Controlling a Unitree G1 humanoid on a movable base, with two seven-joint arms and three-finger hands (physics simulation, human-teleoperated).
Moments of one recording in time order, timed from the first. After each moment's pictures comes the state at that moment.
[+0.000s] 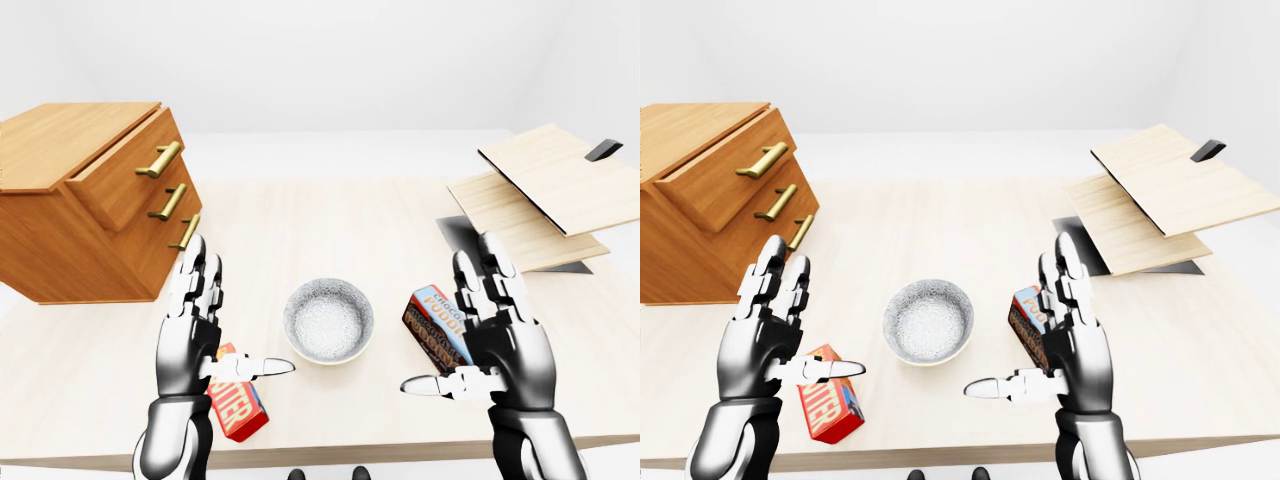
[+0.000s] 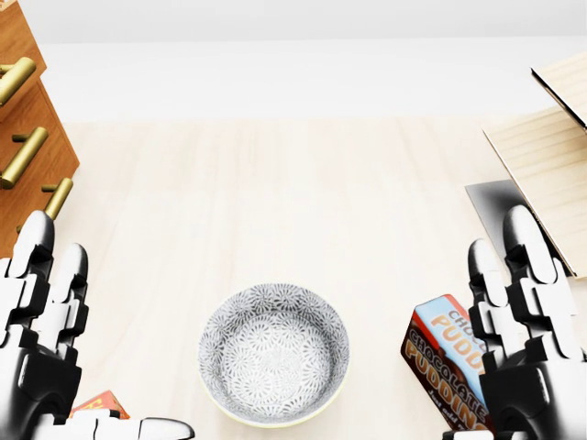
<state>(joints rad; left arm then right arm) 0.33 -0.02 0.04 -0.68 -0.06 0.09 -0.11 0.44 0.02 -0.02 -0.80 0.11 0.06 0.15</state>
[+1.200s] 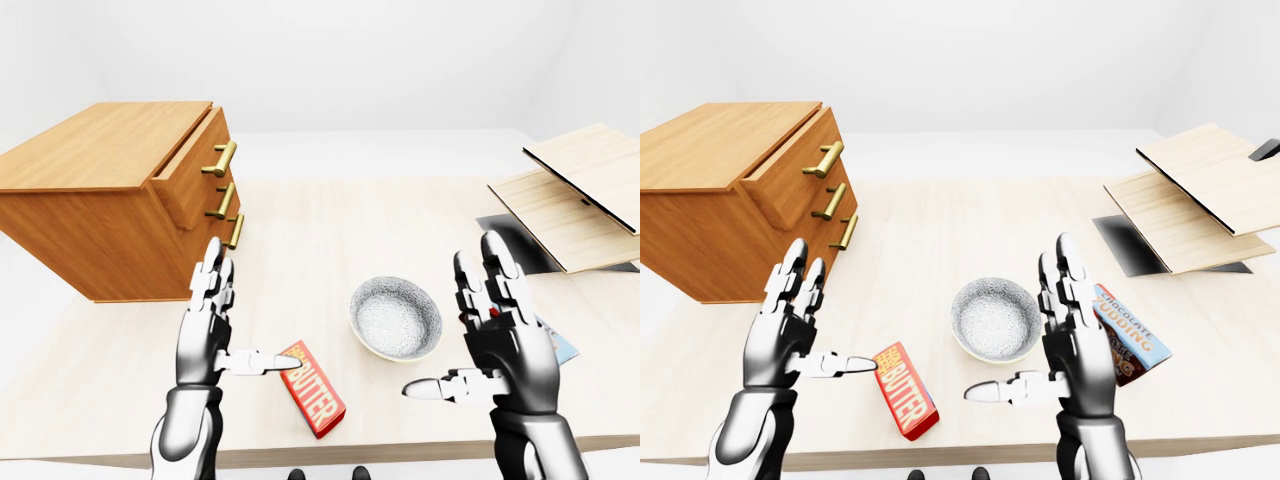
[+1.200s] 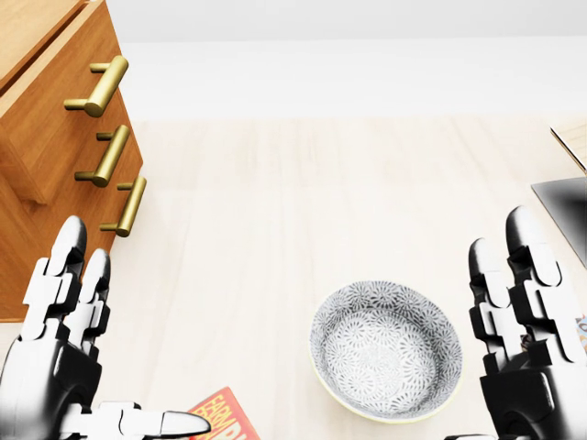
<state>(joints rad) 0.29 0.00 0.00 -0.59 0.00 0.08 -0.10 0.46 0.02 -0.02 -0.80 0.12 0.04 0.15</state>
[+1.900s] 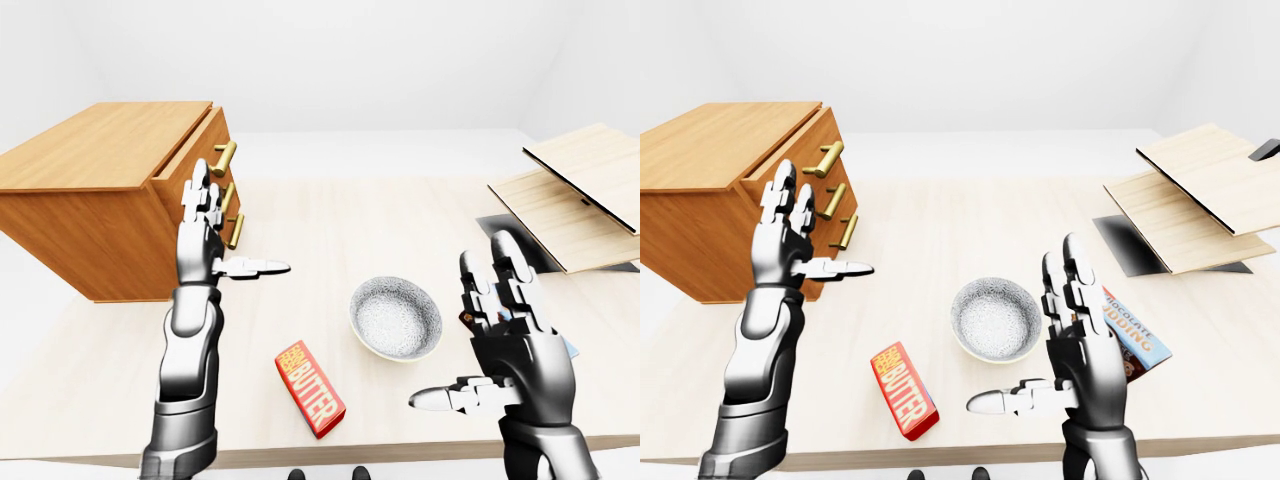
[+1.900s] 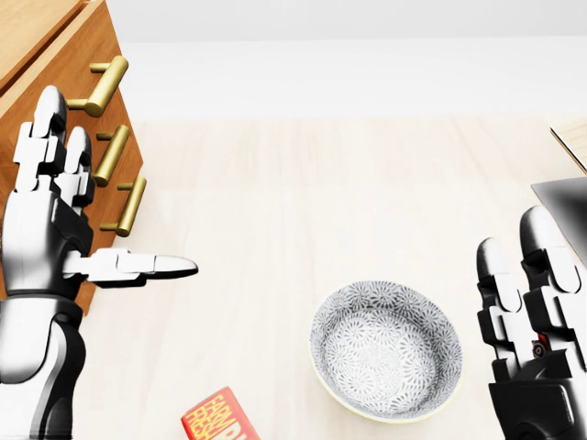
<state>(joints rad) -0.27 0.11 0.12 -0.20 -0.03 0.09 -0.01 0.50 0.03 -0.03 -0.85 0.16 0.02 0.19</state>
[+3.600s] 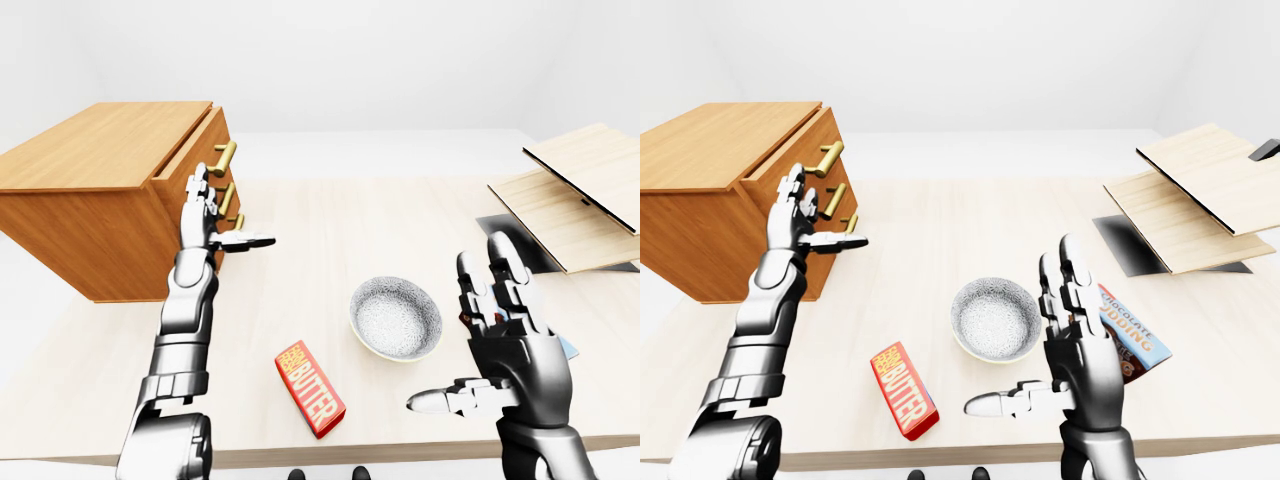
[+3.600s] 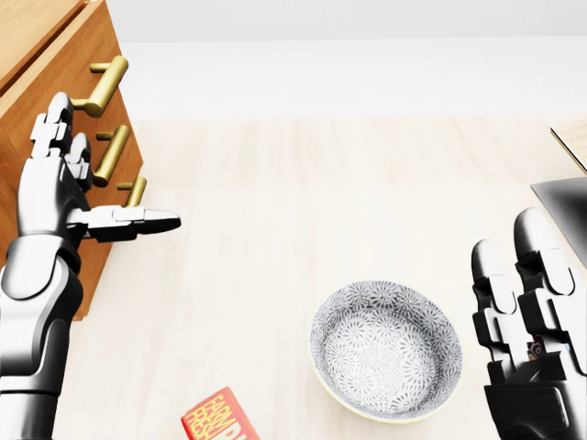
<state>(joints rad) -0.58 0.23 0.16 0.35 -0.10 0.09 0.02 0.50 0.02 -0.01 -0.84 0.16 0.01 0.18</state>
